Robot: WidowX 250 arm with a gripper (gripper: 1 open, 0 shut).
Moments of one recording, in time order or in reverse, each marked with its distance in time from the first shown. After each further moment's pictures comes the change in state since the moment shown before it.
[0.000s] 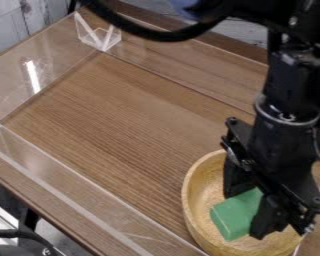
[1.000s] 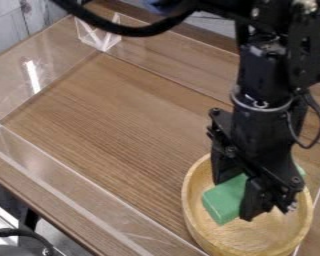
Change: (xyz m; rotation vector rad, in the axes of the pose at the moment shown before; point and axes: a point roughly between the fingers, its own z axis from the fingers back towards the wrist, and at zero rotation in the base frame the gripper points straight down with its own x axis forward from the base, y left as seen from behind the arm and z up) arm 0.002 0.019 -0.003 -0.015 -0.058 0.043
